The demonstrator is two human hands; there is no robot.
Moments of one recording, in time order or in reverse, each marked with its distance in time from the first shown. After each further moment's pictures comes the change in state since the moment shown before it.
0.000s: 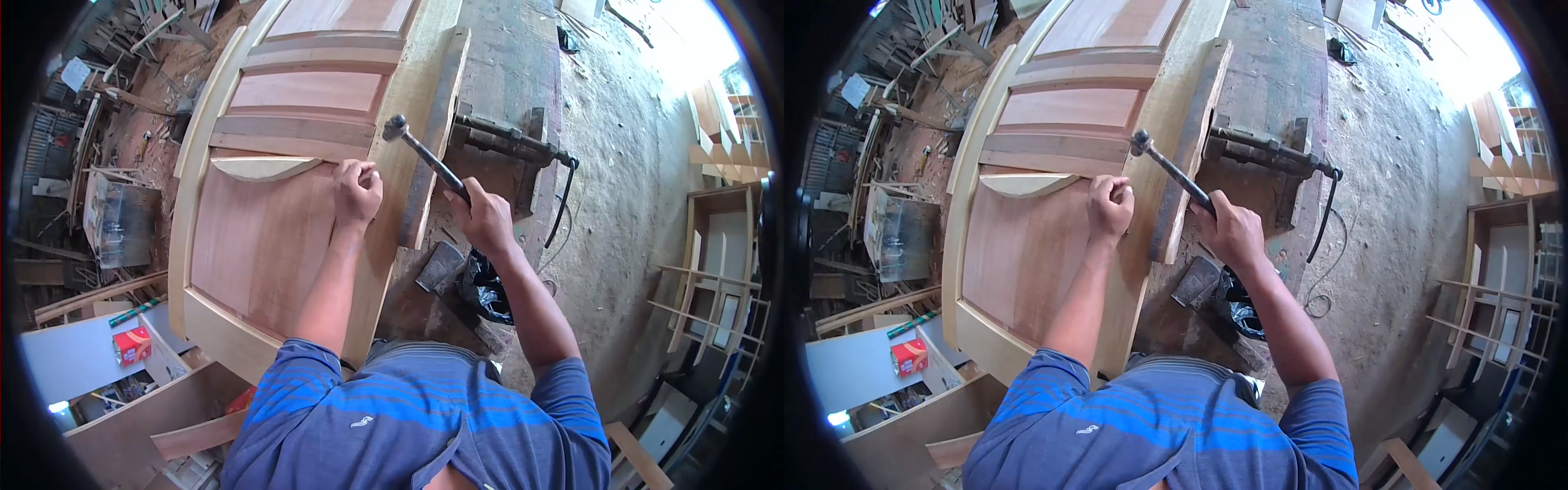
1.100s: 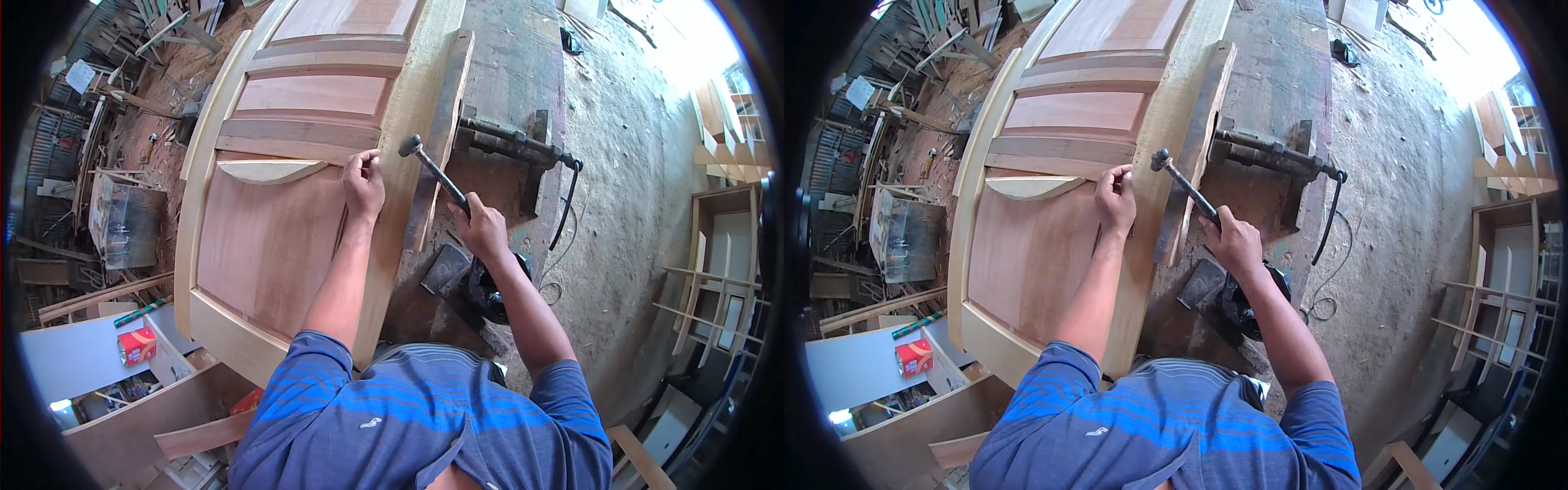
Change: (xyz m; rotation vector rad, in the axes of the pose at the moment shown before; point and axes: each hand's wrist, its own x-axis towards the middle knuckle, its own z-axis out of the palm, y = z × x) left_hand 0.011 -0.006 0.021 -0.194 0.056 -0.156; right_hand -0.021 0.036 0.043 -0.039 -0.048 0.115
